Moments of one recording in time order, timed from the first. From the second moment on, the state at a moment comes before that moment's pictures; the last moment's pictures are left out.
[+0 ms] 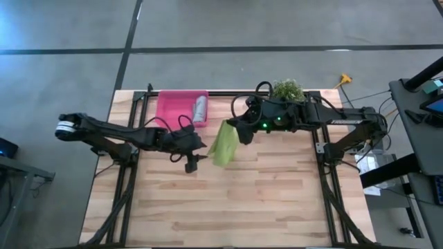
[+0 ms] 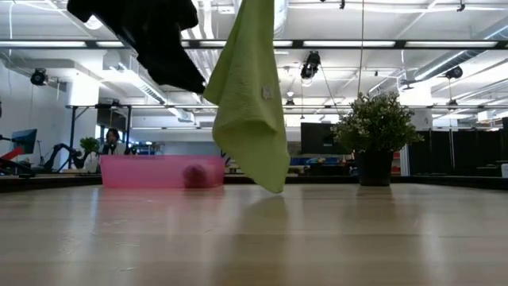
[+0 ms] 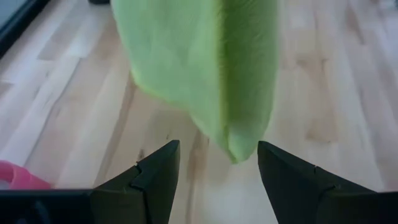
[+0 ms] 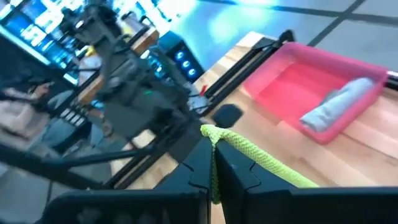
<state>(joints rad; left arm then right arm) -0.07 1.22 0.81 -0.24 -0.14 -0.15 0.05 1.48 1.60 -0.52 0.24 0.72</state>
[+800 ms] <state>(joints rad) -0.01 1.19 0.80 -0.24 -0.26 -0.12 0.03 1.49 1.60 -0.49 0.25 0.78</state>
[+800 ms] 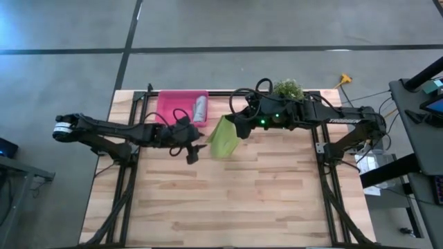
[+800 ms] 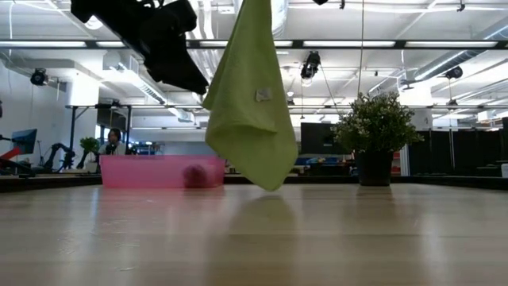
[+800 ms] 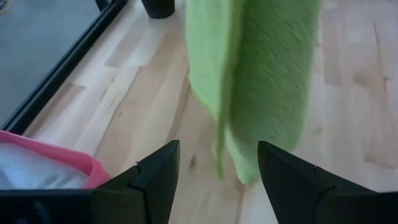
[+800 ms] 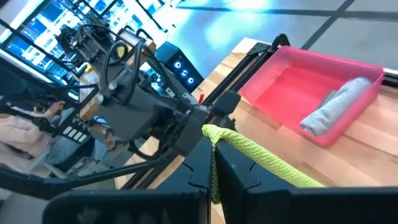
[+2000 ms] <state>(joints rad) -0.01 1.28 0.84 -0.30 -0.23 -0.27 0.04 1.48 1.60 -0.50 0.17 0.63</state>
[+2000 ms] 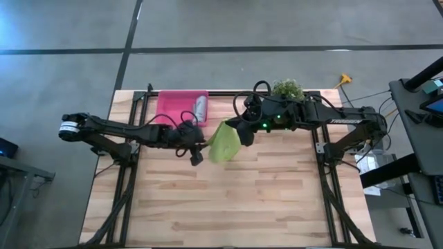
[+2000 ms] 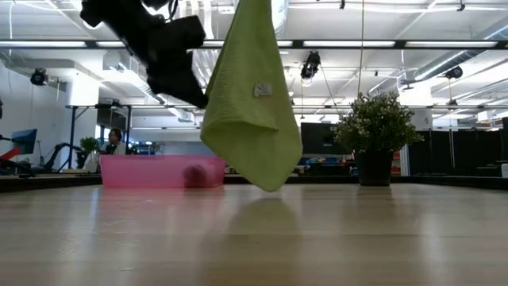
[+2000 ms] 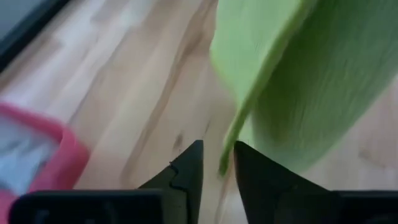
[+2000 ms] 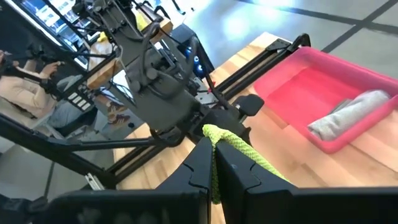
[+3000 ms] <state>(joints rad) 0.00 1.23 0.87 -0.23 -0.01 -0.33 0.04 1.48 1.60 -0.57 0.09 0.58</state>
